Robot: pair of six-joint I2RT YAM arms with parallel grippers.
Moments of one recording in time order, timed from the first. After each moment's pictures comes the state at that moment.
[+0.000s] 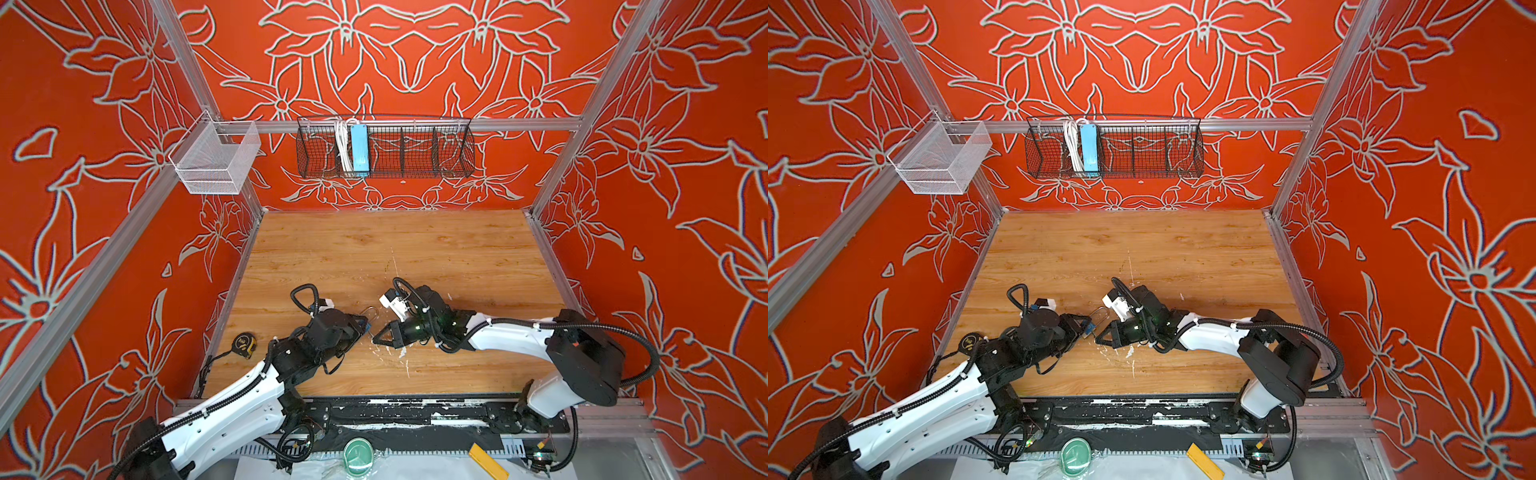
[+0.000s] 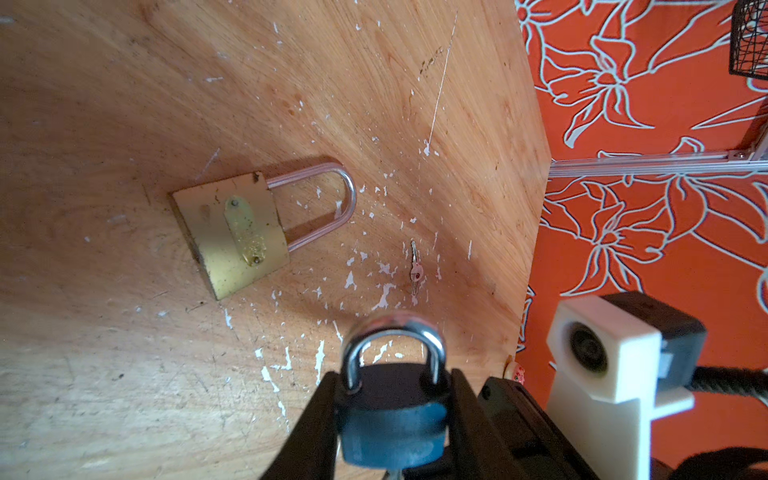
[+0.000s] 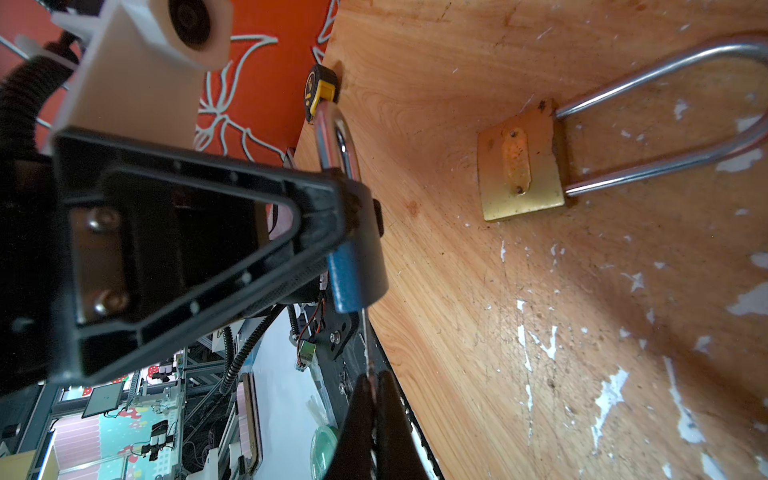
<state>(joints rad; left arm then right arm) -0.73 0.74 0.46 -0.35 -0.11 -1.40 0.93 1.56 0.77 0.20 -0.61 0.79</state>
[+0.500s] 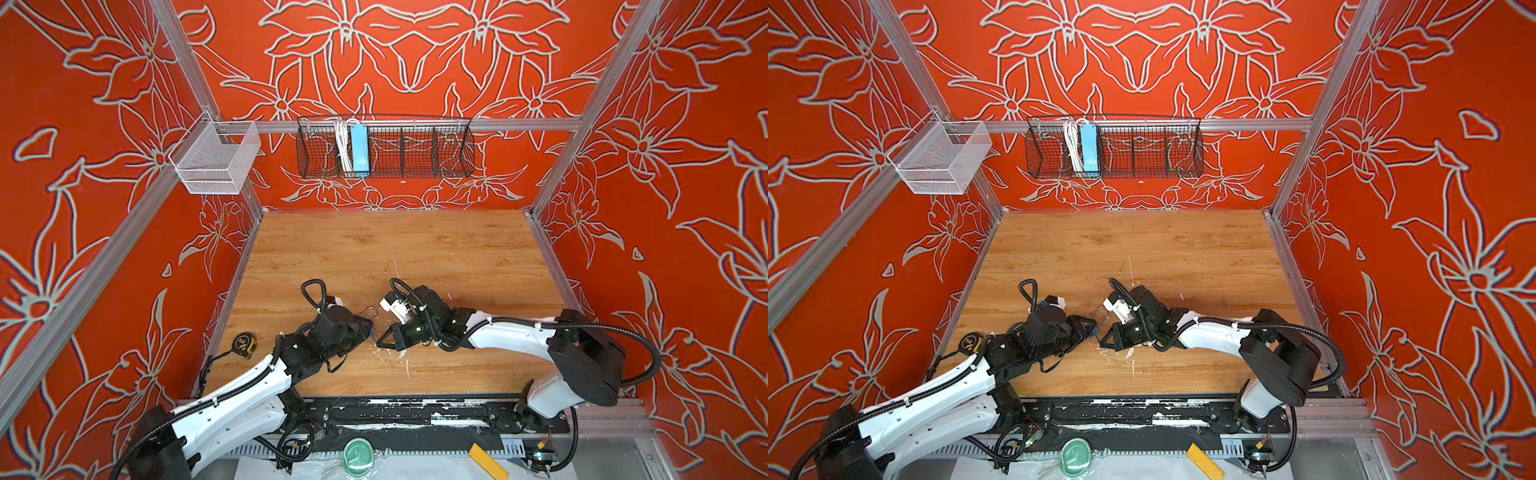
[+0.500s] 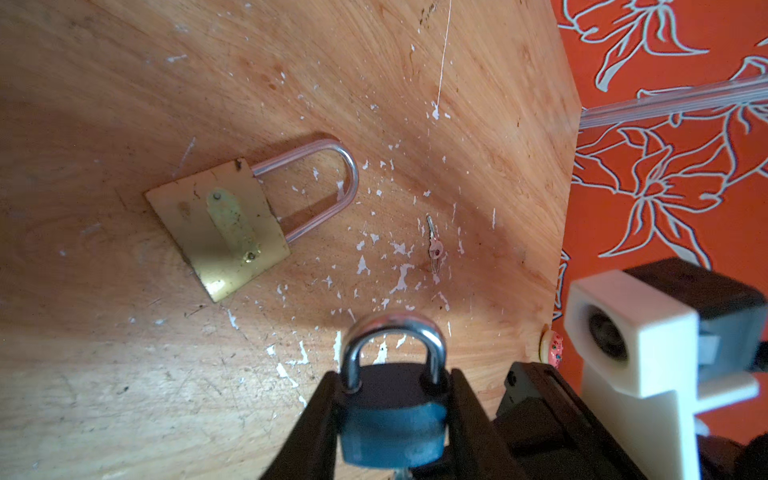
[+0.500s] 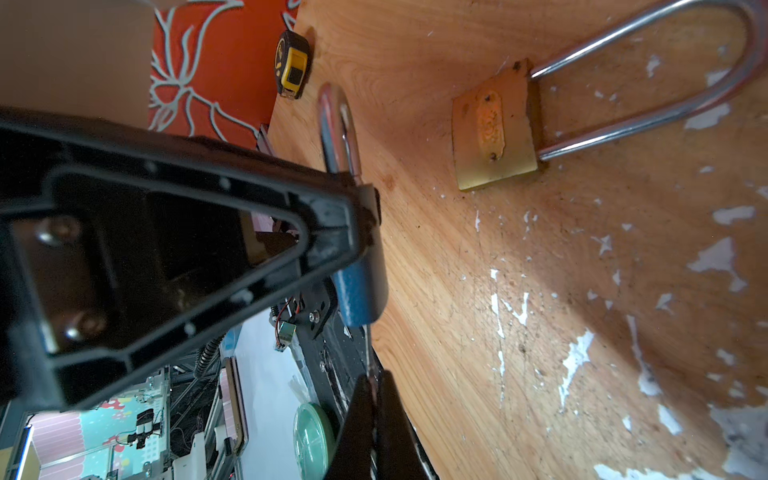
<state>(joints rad) -0.72 0.84 0.47 -0.33 -0.02 -1.27 0.92 1.55 0.80 0.04 -0.59 0.71</state>
